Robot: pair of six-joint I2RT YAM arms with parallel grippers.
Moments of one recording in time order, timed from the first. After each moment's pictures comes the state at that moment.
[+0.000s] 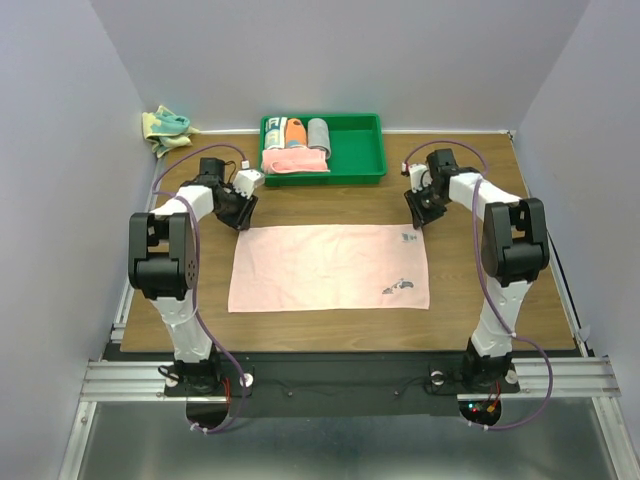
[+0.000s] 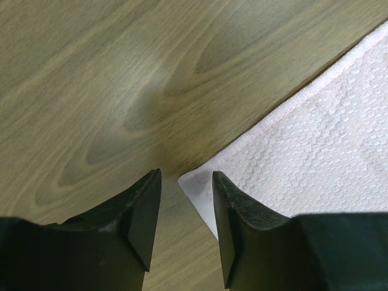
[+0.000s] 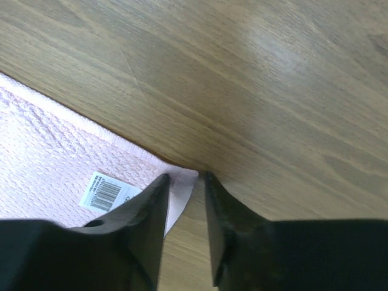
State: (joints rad) left arm -0.03 1.88 1.26 -0.46 0.35 0.52; right arm 0.12 2.01 1.45 -0.63 -0.23 -0.34
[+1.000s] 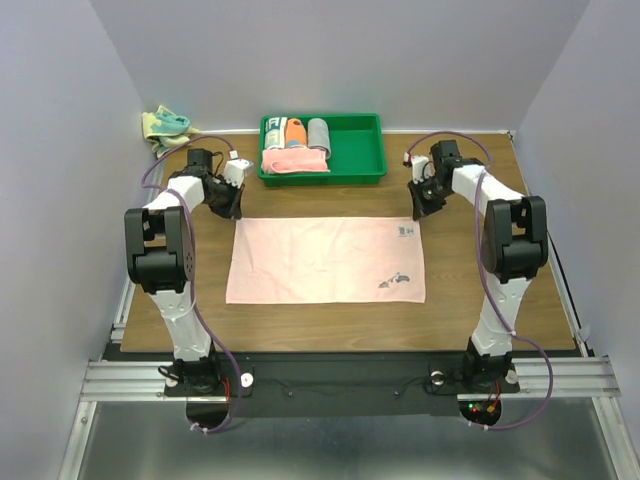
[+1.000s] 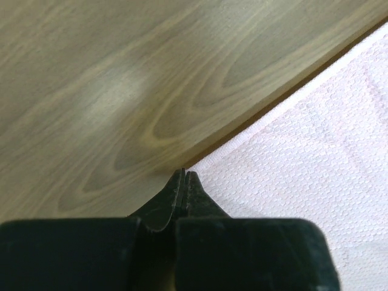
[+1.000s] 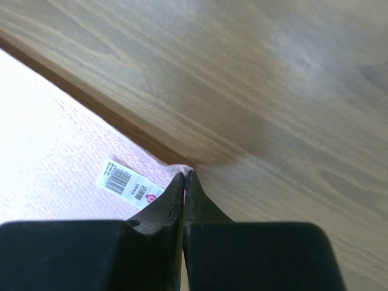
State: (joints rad) left arm 0.03 1.95 1.38 -0.54 0.45 0.51; right arm 0.10 2.04 1.54 -0.70 -0.31 -0.33
